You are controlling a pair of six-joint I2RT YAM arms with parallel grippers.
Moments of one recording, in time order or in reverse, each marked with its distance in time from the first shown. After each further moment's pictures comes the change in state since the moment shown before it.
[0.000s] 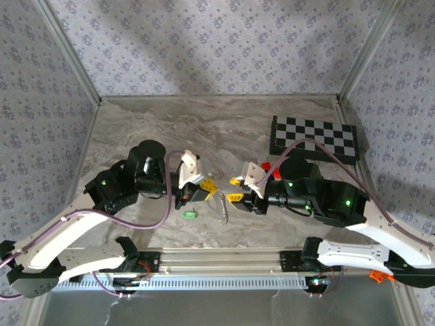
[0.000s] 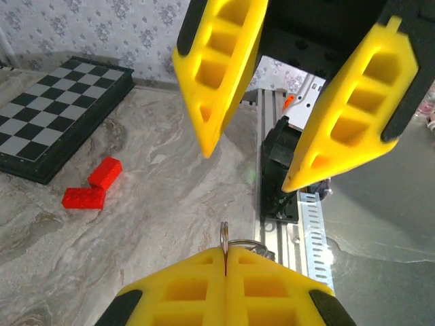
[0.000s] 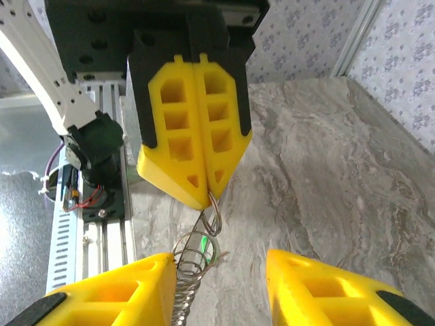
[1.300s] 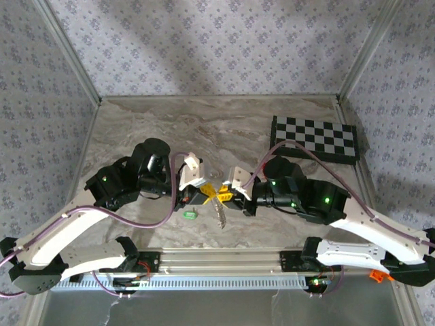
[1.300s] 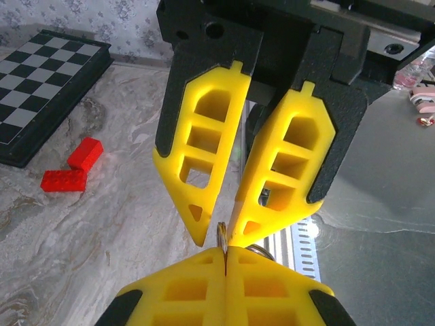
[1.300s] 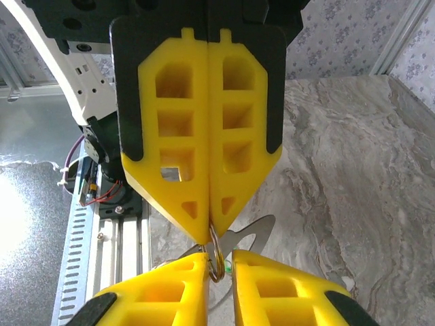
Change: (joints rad) left arm -0.003 0.037 0.056 -0.115 0.032 0.053; right arm -0.021 0.050 -0.094 0.130 -0.106 -0.018
